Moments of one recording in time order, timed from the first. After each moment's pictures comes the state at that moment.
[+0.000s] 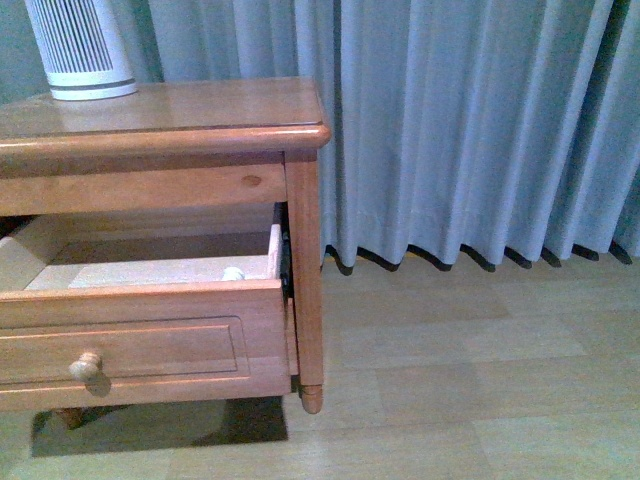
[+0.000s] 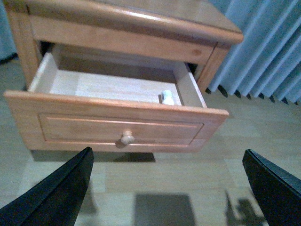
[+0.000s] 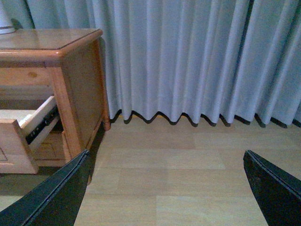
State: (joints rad) left arm 0.26 0.48 0.29 -0.01 0.45 -0.12; right arm 0.00 0.00 0.02 0.00 0.00 0.00
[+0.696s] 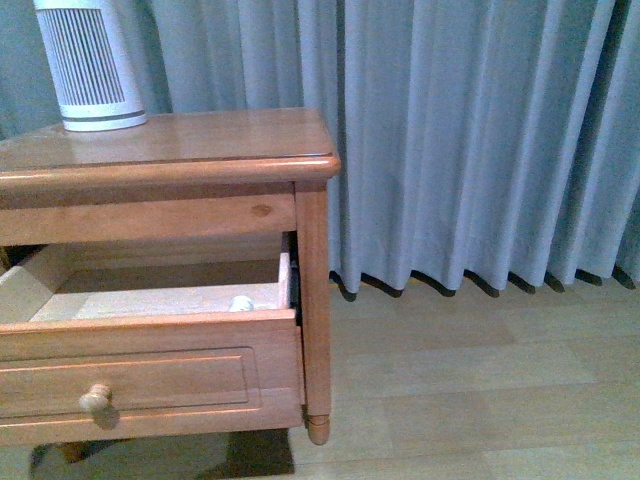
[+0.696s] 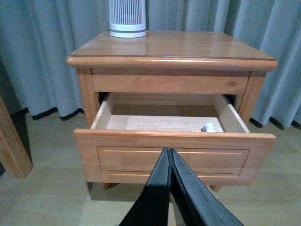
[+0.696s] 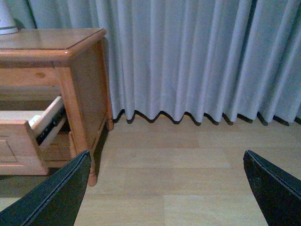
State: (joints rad) left arm 0.00 0.08 0.09 -0.02 0.00 -0.01; right arm 0.00 0.00 0.02 0.00 0.00 0.00
